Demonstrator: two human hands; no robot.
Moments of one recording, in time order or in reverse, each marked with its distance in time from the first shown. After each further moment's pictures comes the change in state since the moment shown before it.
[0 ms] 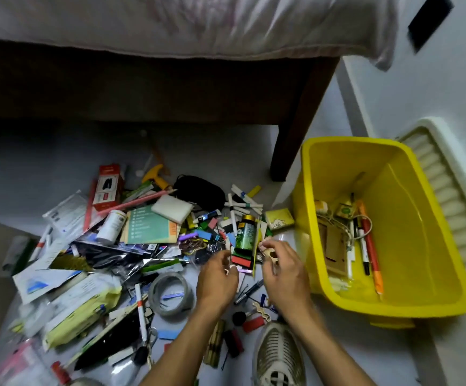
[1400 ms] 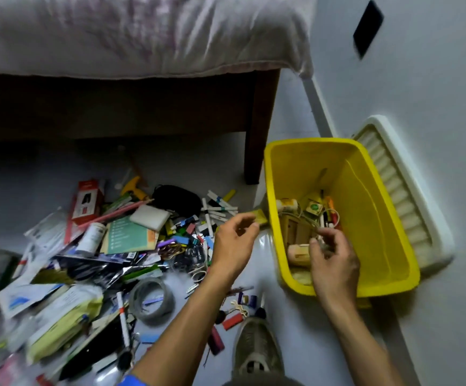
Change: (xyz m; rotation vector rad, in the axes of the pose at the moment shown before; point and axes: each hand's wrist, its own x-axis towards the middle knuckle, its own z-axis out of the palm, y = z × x) left_hand -0.031 0.125 0.017 -0.375 -0.080 0.257; right_hand -0.009 0.034 -0.119 0.185 0.449 0.321
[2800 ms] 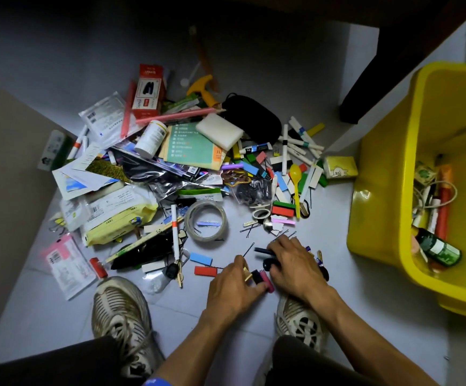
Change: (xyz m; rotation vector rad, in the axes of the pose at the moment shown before) left_hand -0.102 -0.226 -0.078 0.636 -0.120 -0.453; right_hand -0.113 0.086 0.165 -0.717 -1.150 -0.577
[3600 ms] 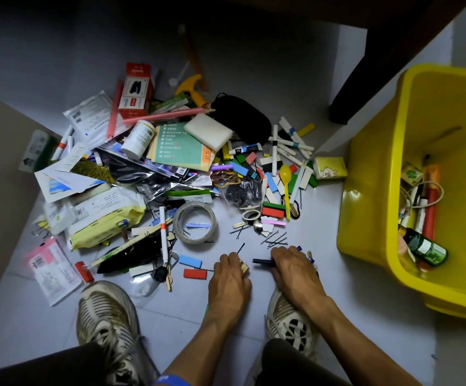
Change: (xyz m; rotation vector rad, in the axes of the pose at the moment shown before) left_hand 0.006 0.015 0.017 0.076 0.203 0.082; right_hand -0.018 0.006 -0.005 0.016 0.067 0.072
